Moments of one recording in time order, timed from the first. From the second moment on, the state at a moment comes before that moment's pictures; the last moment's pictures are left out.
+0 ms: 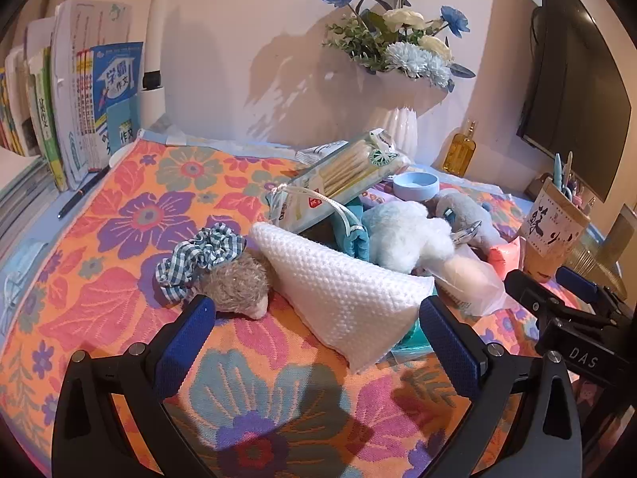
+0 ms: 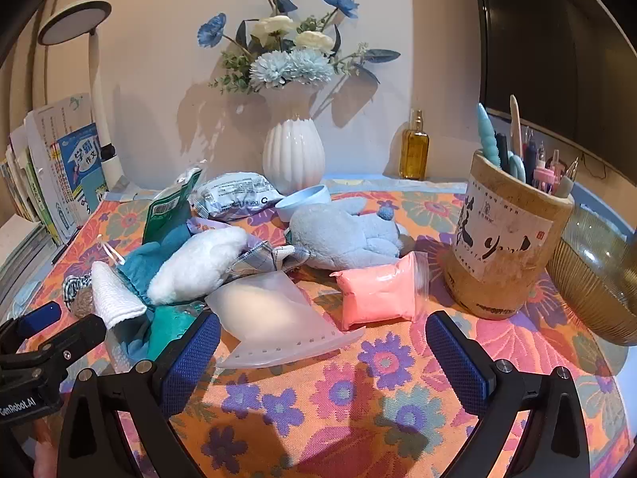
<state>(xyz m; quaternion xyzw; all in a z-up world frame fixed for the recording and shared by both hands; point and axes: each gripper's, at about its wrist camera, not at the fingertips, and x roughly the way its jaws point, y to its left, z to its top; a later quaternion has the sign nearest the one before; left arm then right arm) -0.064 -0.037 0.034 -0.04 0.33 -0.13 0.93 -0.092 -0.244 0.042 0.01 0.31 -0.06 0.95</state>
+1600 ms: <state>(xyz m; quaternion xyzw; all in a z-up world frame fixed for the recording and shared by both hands) -0.028 -0.059 0.021 0.00 0.41 -0.16 0.90 -0.019 -0.245 0.018 0.00 0.47 0.07 0.88</state>
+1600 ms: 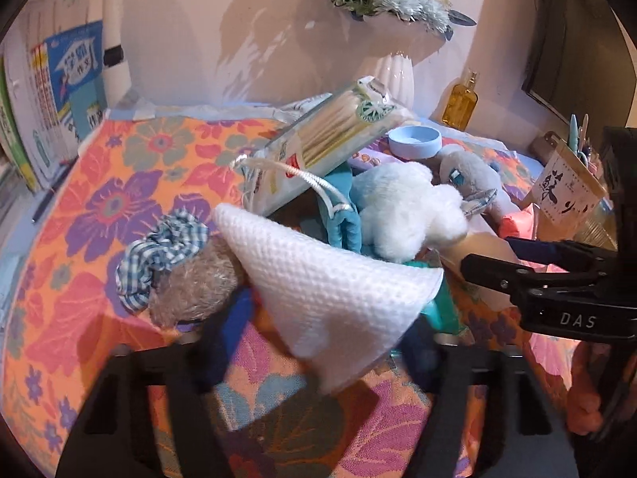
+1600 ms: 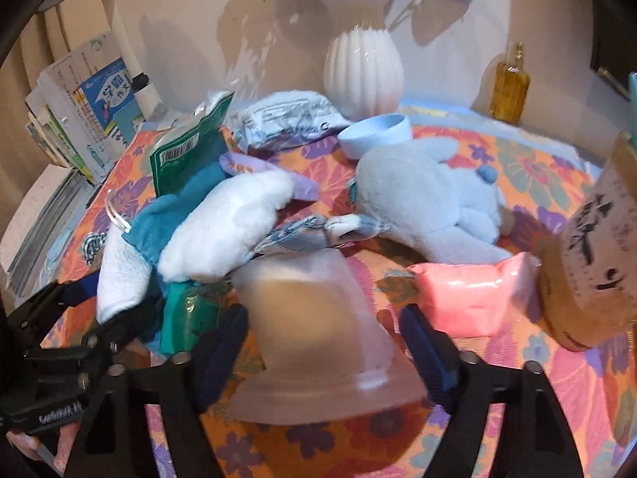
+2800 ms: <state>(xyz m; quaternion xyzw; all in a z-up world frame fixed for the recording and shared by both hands) -0.090 -0.233 0.174 0.03 0.24 -0.35 0.91 -0.162 -0.391 0.164 0.09 0.29 -0.10 0.95</state>
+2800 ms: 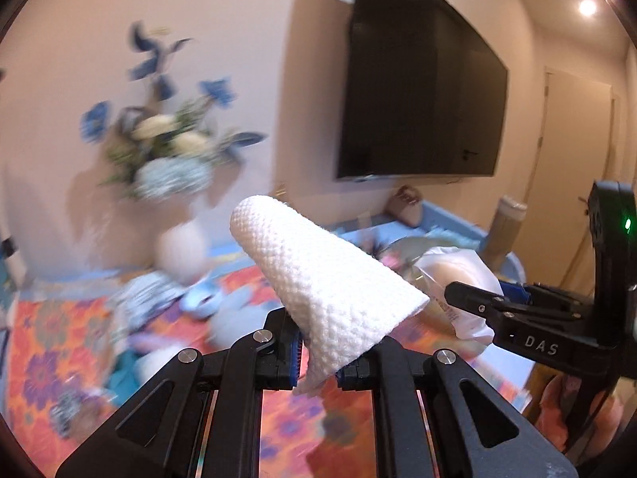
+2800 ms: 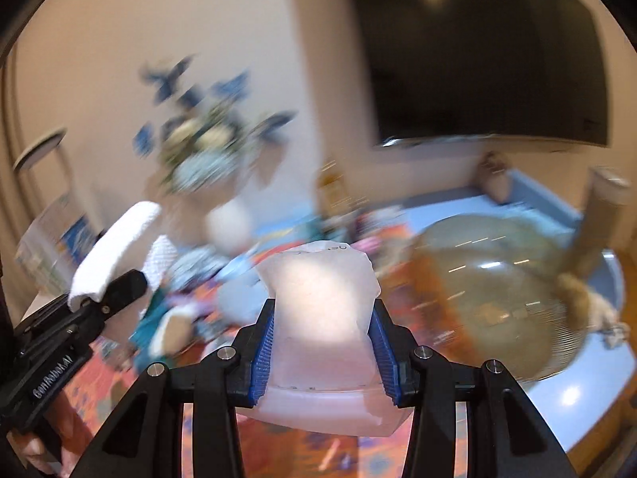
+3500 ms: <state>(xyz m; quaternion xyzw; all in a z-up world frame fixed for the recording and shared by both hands) -0.069 -0.442 0.131 0.09 0.29 -0.50 0.81 -0.162 -0.571 0.117 0.23 0.32 -0.26 0.88</state>
